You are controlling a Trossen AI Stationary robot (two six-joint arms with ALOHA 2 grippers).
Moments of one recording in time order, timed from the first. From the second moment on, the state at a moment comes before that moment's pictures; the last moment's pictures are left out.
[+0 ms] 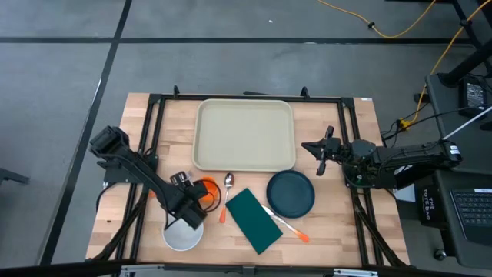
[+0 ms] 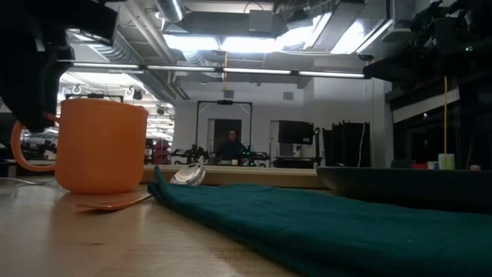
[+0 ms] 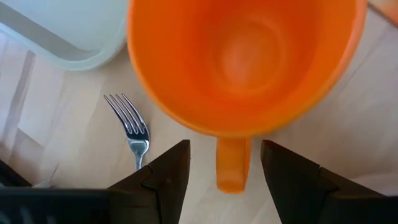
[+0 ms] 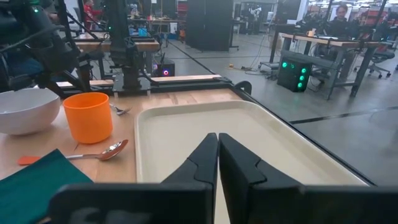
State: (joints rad) left arm -0.63 1.66 1.11 -1.12 -0.31 -1.13; right arm 0.04 0.44 0.12 0.28 0.35 -0.01
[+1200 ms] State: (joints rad) left arm -0.63 1.64 1.11 -1.13 -0.29 -1.09; right arm 0.04 0.44 0.12 0.29 0.35 -0.01
